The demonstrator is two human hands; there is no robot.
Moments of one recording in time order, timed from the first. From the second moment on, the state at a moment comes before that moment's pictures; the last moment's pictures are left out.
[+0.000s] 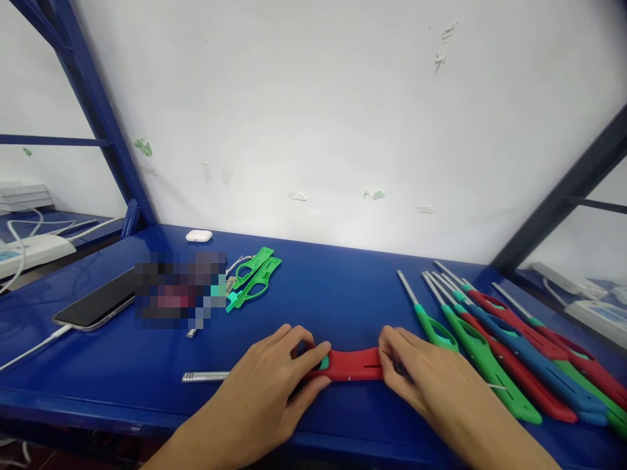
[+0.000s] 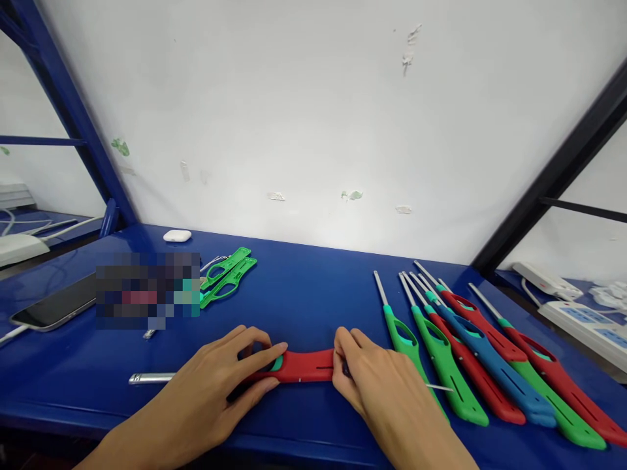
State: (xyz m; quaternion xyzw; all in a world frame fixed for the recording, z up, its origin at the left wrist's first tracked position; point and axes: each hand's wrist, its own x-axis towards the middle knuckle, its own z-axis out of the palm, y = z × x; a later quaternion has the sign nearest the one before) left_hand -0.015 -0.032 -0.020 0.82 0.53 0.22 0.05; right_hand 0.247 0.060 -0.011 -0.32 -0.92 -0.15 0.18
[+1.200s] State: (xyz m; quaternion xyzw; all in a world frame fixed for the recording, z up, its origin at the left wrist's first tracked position) left_hand -0.014 -0.032 -0.018 0.81 0.54 0.22 0.05; right_hand 0.174 0.071 0.027 -0.37 -0.92 -0.09 0.11
